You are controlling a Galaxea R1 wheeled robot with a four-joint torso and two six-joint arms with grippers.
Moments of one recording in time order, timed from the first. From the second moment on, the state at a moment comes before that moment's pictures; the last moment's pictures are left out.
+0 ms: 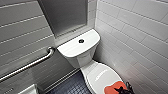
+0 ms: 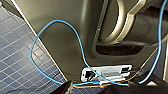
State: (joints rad) left arm 1.63 2.96 -2.53 0.15 -0.14 -0.13; right arm -0.75 2.37 -1.76 0.26 0.20 0.70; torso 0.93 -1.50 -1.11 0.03
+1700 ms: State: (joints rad) left arm 1.47 2.55 -1.87 0.15 -0.13 -0.14; right arm -1.51 2.16 -1.60 -0.01 0.55 0.50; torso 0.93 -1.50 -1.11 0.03
